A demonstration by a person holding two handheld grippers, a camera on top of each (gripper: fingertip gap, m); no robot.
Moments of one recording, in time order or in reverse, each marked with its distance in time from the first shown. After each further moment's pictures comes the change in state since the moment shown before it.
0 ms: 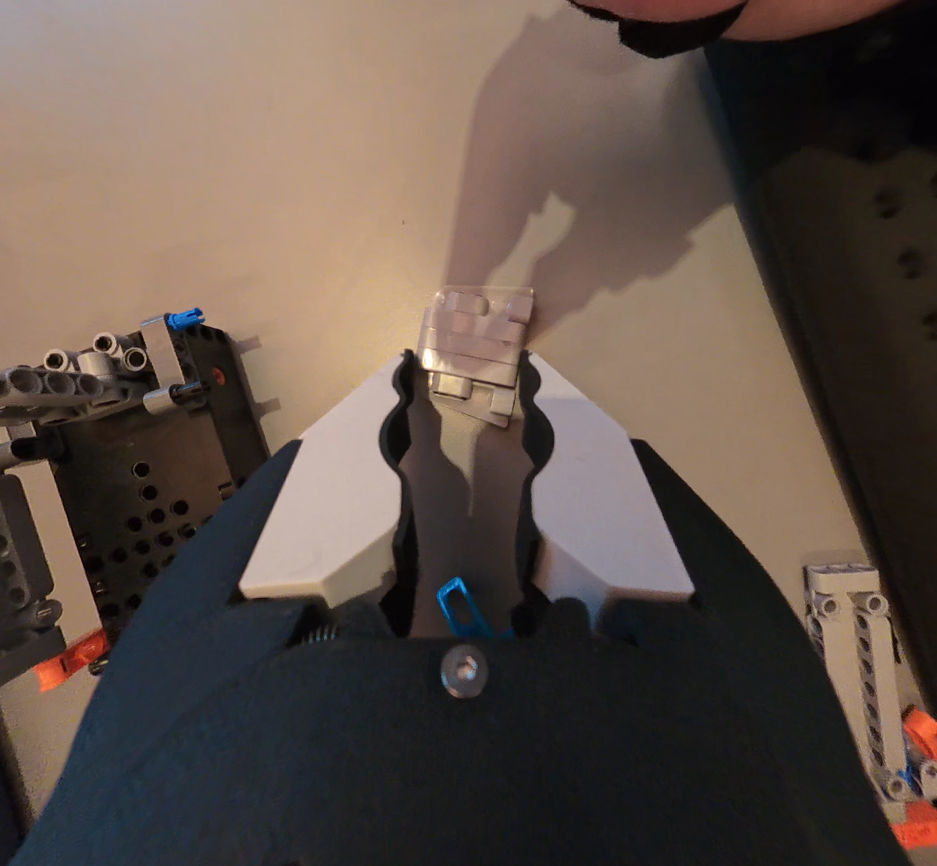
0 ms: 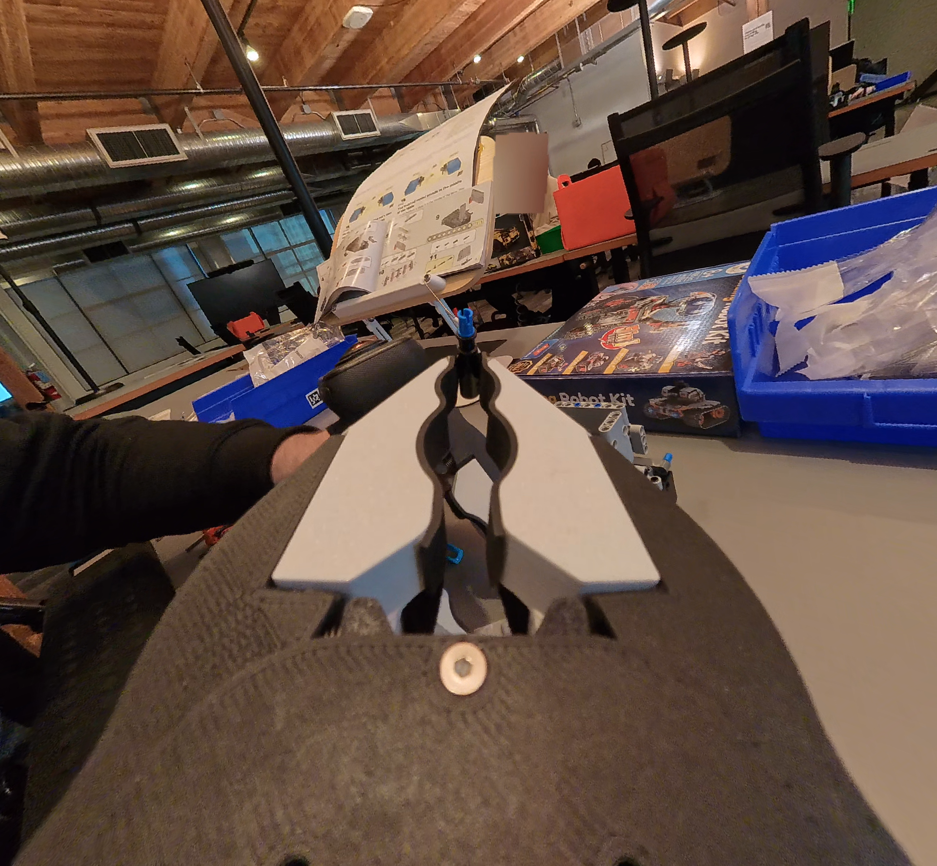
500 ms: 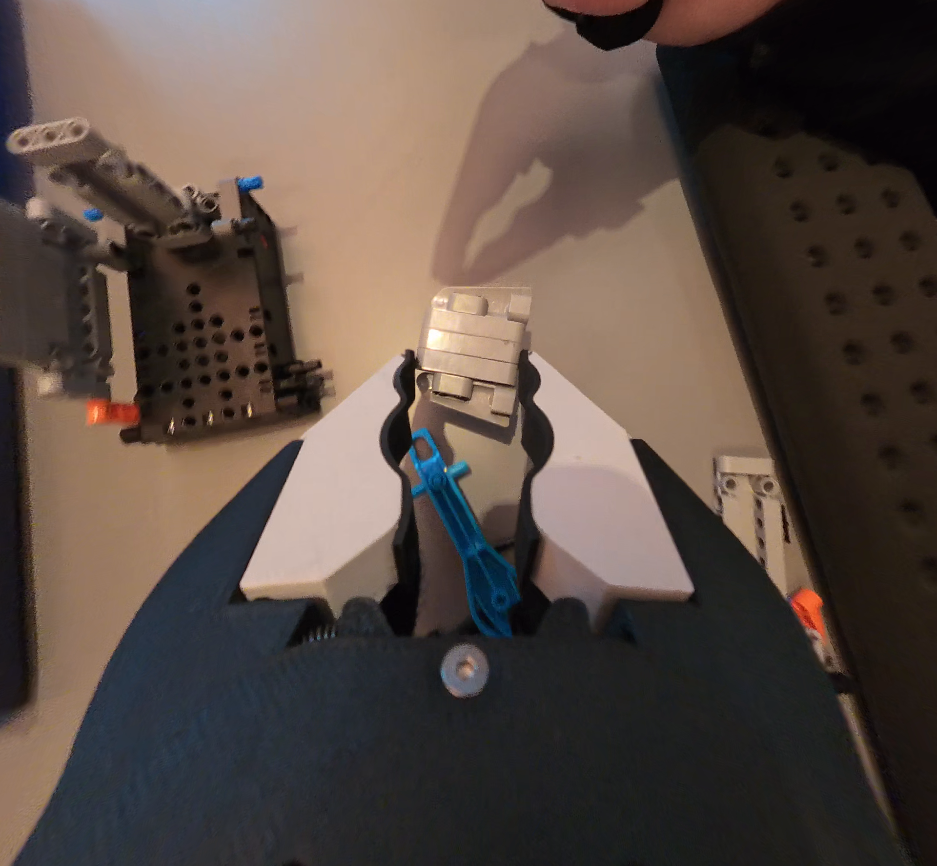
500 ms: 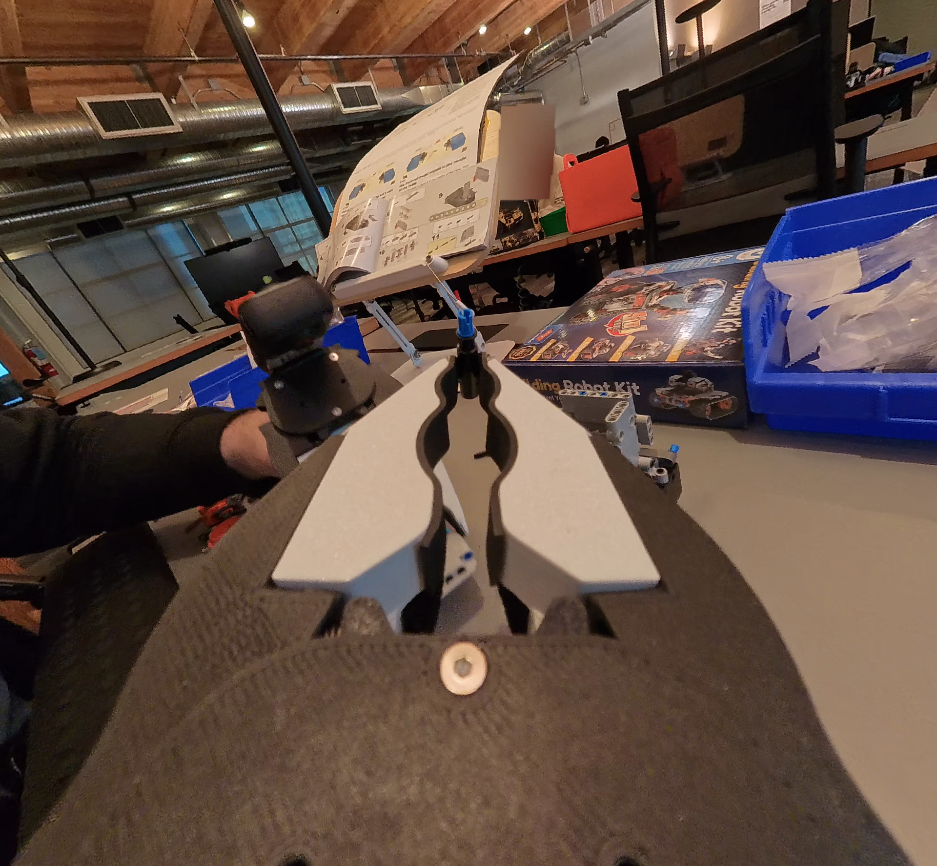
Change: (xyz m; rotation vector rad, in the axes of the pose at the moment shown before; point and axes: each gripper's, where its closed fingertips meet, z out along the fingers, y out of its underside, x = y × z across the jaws) left arm 0.013 0.028 -0.060 0.124 -0.089 -0.099; right arm -0.002 0.009 0.006 -0.044 -0.007 -0.015
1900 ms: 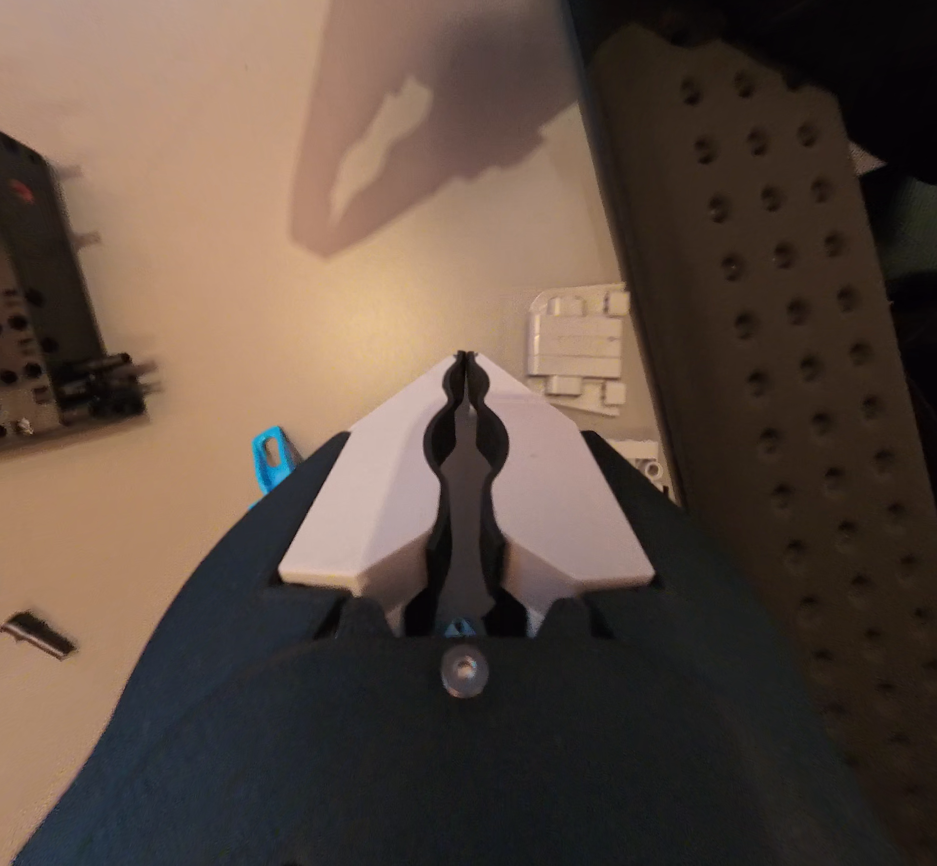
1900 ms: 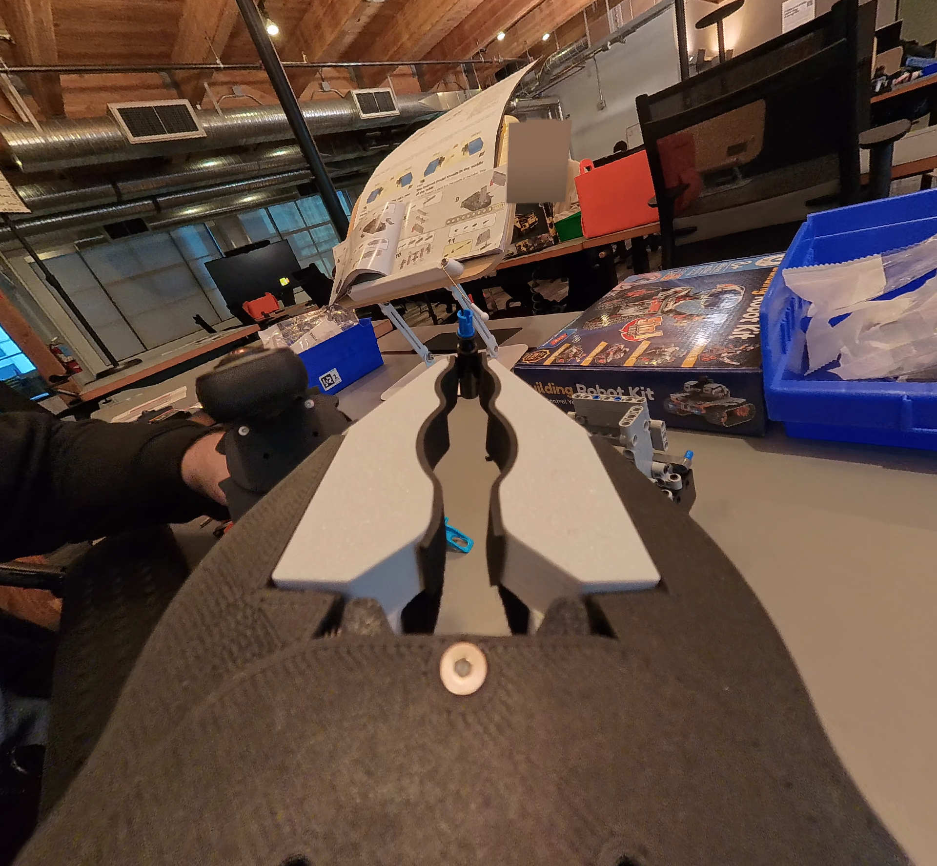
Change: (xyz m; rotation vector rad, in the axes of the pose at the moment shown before) left arm 0.058 0.019 0.018 -0.176 0.095 -0.012; right arm -0.006 -0.001 -0.003 0.011 -0.034 0.001
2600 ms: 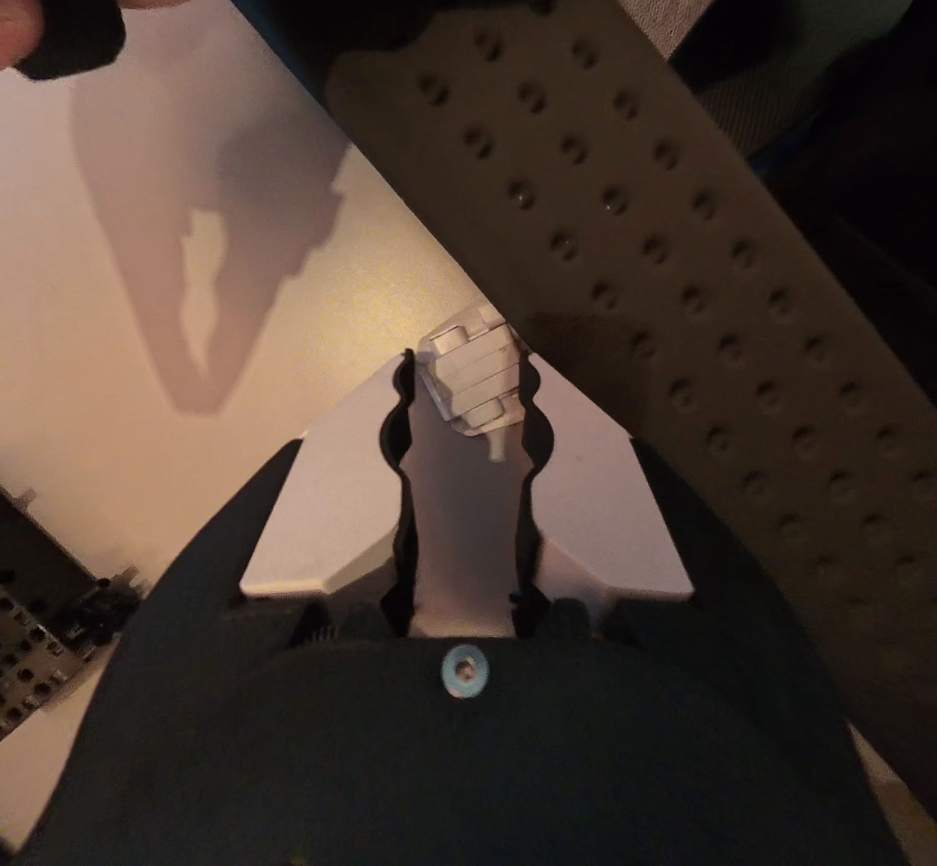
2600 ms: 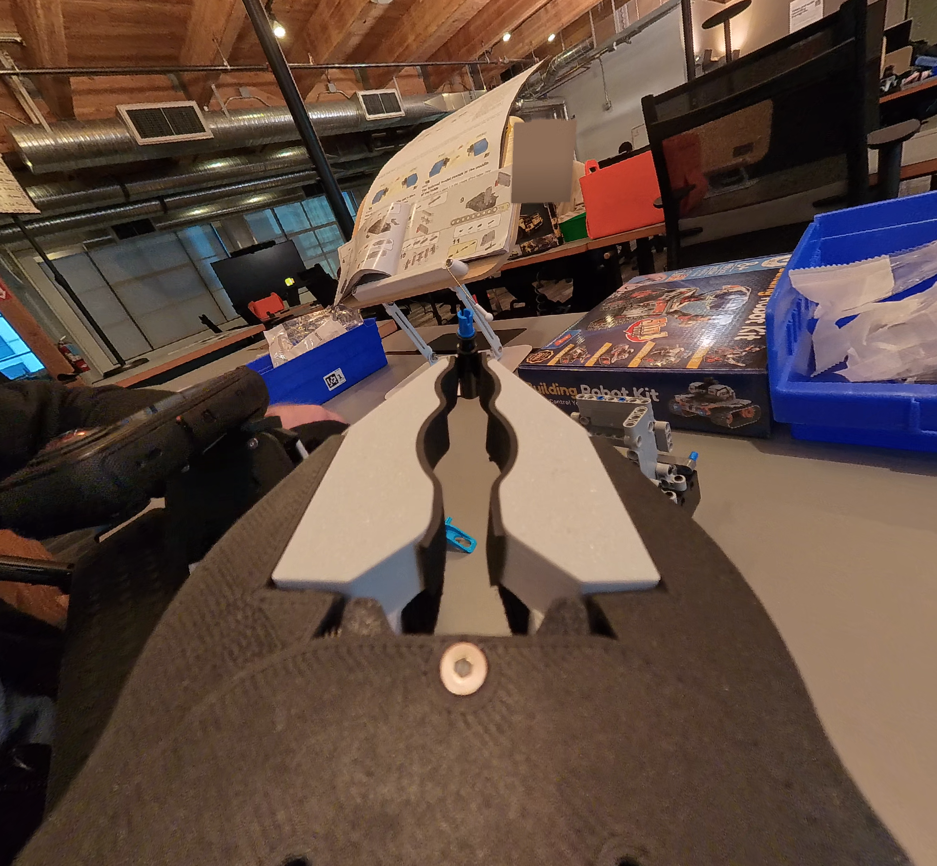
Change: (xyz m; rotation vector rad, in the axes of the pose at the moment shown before) left arm 0.049 -0.009 0.010 -0.108 0.172 0.442; right arm -0.002 0.000 -0.001 0.002 -0.010 0.001
